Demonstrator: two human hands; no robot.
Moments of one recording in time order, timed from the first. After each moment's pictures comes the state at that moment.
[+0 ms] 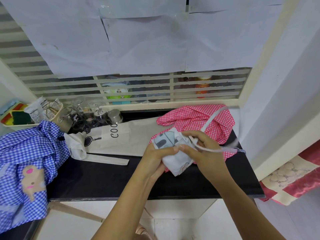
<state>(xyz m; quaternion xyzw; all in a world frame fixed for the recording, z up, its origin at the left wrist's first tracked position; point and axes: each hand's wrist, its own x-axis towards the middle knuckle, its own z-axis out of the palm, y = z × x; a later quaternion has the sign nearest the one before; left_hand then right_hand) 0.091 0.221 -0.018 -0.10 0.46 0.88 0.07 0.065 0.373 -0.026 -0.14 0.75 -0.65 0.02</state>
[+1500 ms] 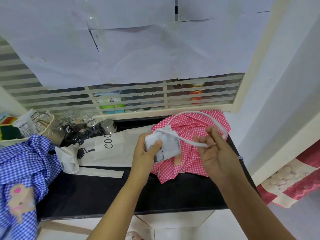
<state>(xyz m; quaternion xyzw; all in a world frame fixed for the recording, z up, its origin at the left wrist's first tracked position) 0.059 0.209 -0.025 -0.14 0.68 0.72 -0.08 0.046 0.389 0.015 0.09 0.31 -0.94 0.09</state>
